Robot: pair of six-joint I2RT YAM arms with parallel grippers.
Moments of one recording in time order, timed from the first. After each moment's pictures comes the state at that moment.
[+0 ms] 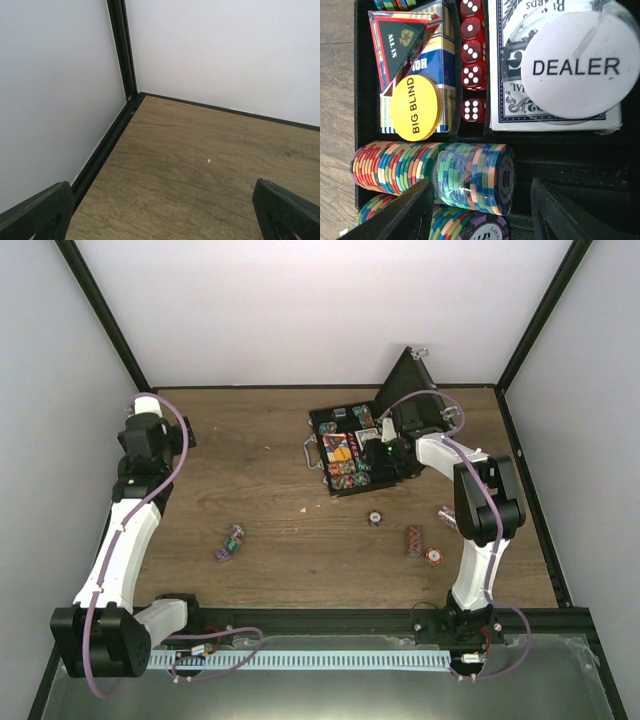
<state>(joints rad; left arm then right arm) 0.00 1.10 0.97 -0.23 -0.31 -0.10 0.26 1.91 1.31 -0.40 -0.35 0.25</state>
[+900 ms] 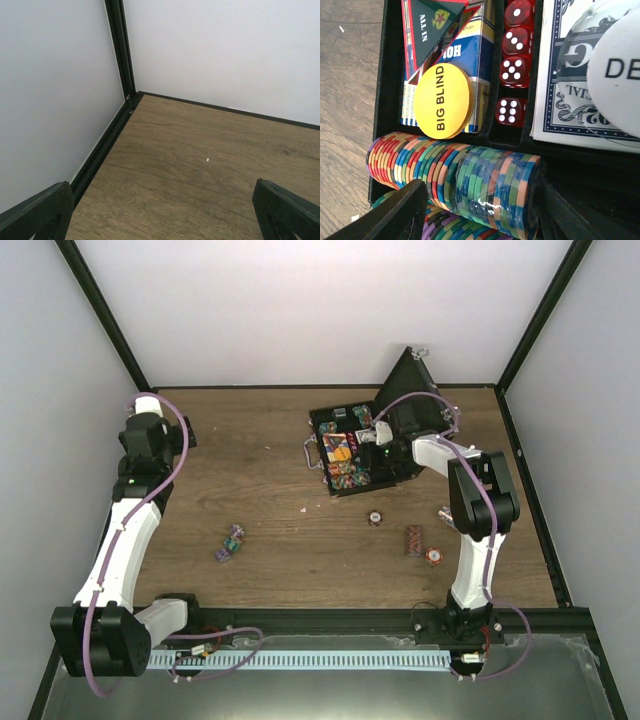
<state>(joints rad) 0.00 1.11 0.97 -0.23 -0.30 -0.10 0.26 1.97 1.31 -0.34 -0.48 0.19</state>
